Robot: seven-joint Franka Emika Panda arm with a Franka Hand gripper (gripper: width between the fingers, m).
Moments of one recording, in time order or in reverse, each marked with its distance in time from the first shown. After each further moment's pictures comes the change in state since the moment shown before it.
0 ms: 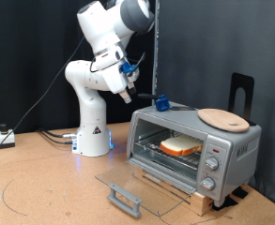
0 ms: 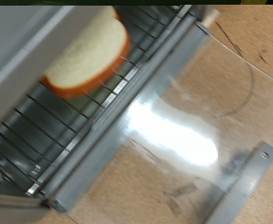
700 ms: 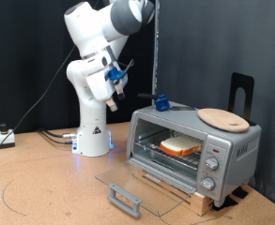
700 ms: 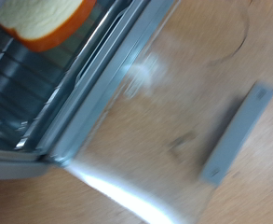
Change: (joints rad) arm -0.120 0.157 0.078 0.106 -0.163 0.000 0.133
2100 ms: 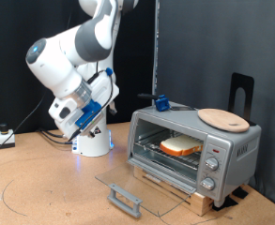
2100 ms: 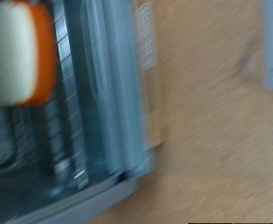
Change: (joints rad) arm -0.359 0.511 0.217 0.183 -0.145 -0.023 0.669
